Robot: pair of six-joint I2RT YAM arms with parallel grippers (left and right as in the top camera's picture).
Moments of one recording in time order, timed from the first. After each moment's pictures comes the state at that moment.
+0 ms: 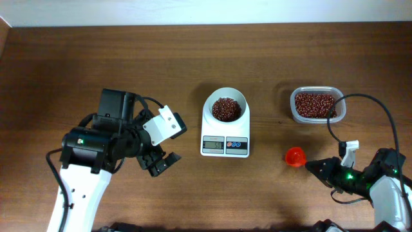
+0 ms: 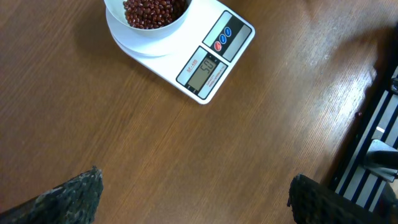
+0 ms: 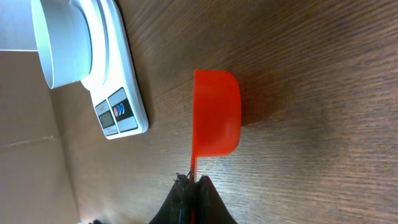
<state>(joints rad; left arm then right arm) -0.17 1.17 1.23 -1.22 0.42 0.78 -0.66 1.25 0.54 -0.83 -0.84 -0.16</state>
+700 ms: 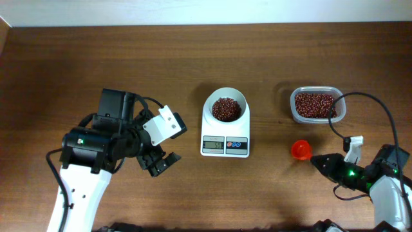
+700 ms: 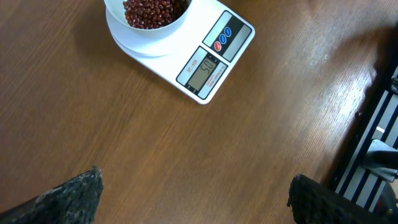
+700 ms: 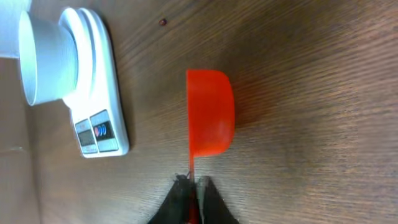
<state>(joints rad) -0.17 1.17 1.23 -1.22 0.42 0.78 -0.66 1.25 0.54 -0.70 -0.78 -0.16</state>
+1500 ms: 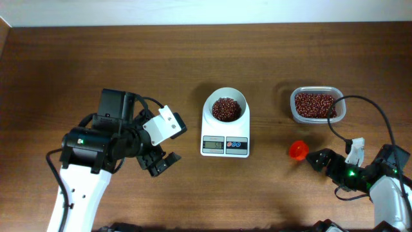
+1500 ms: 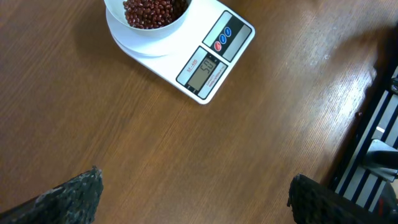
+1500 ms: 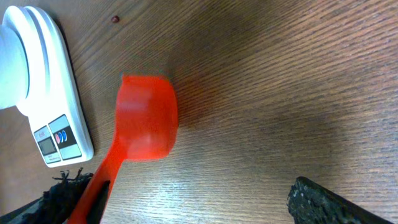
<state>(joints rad) -0.17 1.17 1.23 -1.22 0.42 0.78 -0.67 1.25 0.54 -0.69 -0.67 -0.13</state>
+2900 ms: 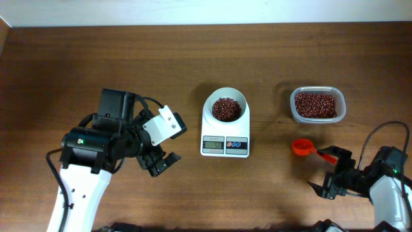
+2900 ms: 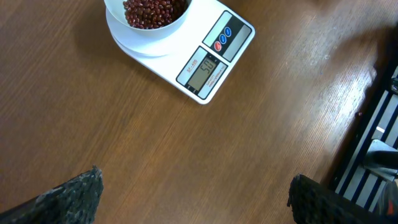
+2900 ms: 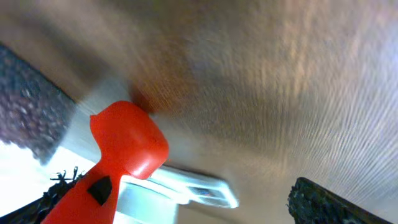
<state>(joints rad) -0.17 1.17 1.23 -1.22 0.42 0.78 -0.67 1.25 0.54 -0.77 -0.70 1.24</state>
